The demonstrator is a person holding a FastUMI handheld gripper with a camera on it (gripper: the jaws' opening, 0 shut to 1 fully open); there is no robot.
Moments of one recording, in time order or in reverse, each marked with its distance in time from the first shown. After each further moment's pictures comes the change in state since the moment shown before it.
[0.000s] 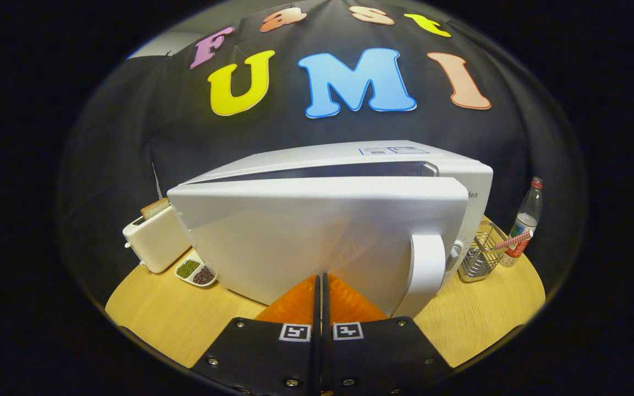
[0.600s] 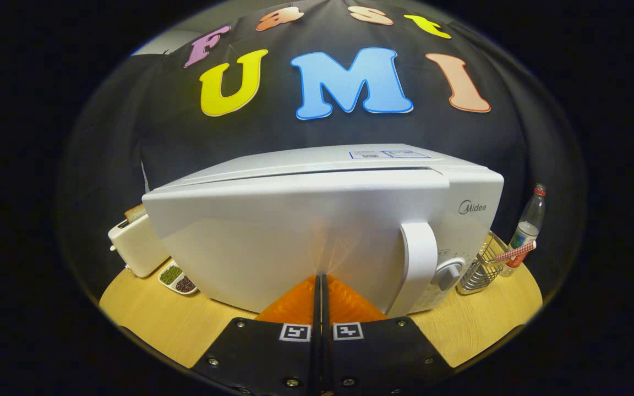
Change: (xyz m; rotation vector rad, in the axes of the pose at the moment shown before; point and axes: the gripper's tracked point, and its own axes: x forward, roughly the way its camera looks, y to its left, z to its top) arm 0.026 -0.015 0.009 -0.022 -0.022 -0.036
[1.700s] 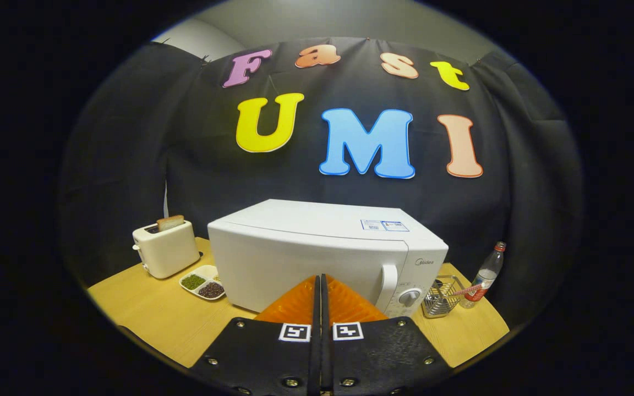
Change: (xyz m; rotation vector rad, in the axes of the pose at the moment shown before) arm -0.134 0.040 0.057 -0.141 -0.230 -0.013
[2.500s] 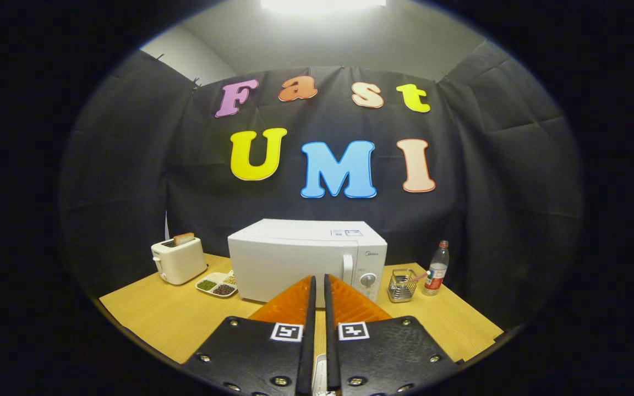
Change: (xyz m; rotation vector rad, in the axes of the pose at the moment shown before) arm -0.162 -0.017 0.008 0.063 -0.096 -0.093
